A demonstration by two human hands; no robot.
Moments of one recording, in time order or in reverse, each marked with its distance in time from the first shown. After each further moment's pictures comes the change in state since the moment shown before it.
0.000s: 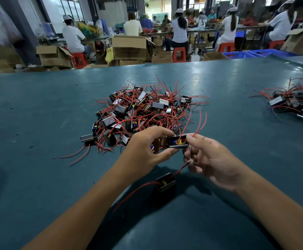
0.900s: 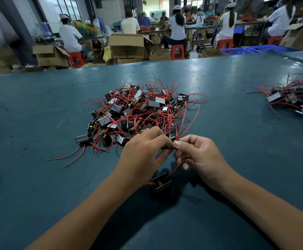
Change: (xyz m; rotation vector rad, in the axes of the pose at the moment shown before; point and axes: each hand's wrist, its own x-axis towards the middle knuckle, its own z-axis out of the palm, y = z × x) left_hand -0.001 0.008 0.017 0.309 0.012 0.106; right_hand 0.017 0.018 0.001 -0.127 0.178 -0.210
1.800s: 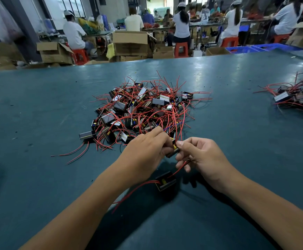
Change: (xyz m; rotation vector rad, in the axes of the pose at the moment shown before) left_hand 0.003 -0.012 -0.005 0.003 -0.244 -0.033; right_hand -0.002 -0.001 0.003 -0.056 -0.018 0.094
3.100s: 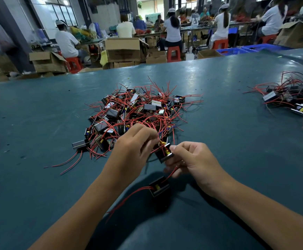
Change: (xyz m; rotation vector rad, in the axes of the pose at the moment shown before) left_hand 0.000 -0.001 -0.008 -0.061 0.388 0.057; right_hand -0.008 -0.004 0.007 -0.002 0.040 0.021
